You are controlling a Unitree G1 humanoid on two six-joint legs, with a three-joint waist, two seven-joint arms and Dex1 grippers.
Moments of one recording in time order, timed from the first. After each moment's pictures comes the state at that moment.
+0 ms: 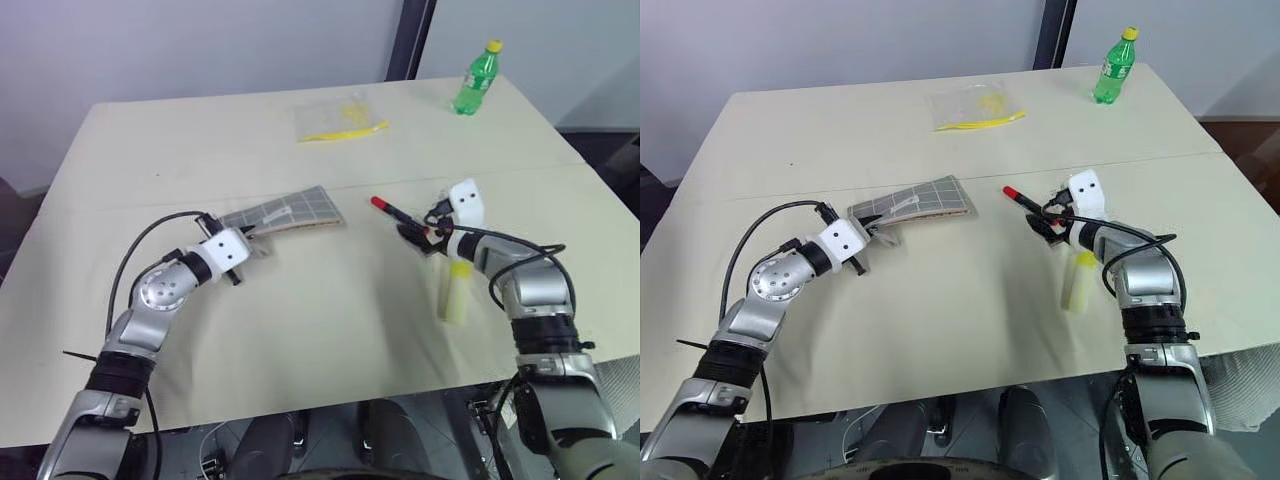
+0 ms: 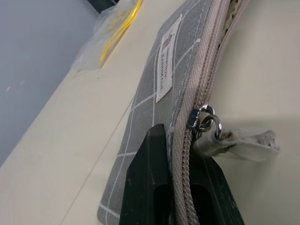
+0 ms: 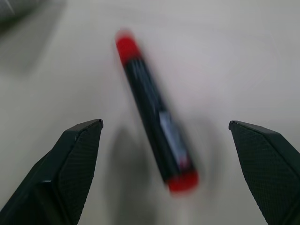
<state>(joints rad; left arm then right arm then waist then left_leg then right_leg) -0.35 0.56 -0.10 0.24 0.17 -0.26 -0.50 -0.58 -0.51 -0.05 0.34 0.18 0.57 0.64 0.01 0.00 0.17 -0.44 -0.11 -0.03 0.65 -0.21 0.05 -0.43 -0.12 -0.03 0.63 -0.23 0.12</state>
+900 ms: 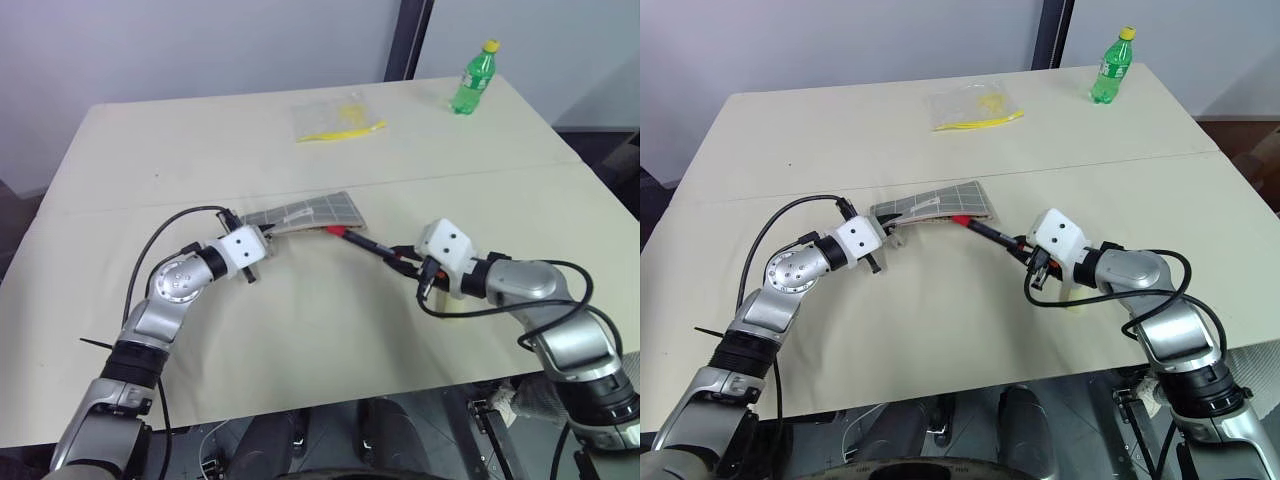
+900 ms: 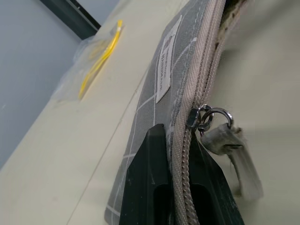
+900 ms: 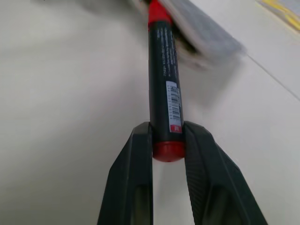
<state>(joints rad) -0.41 0.51 -0.14 0.25 0.17 -0.27 -0.57 -0.28 -0.71 0.09 -0.30 0.17 0.49 0.76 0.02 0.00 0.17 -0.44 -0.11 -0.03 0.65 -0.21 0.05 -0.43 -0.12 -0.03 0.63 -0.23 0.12</state>
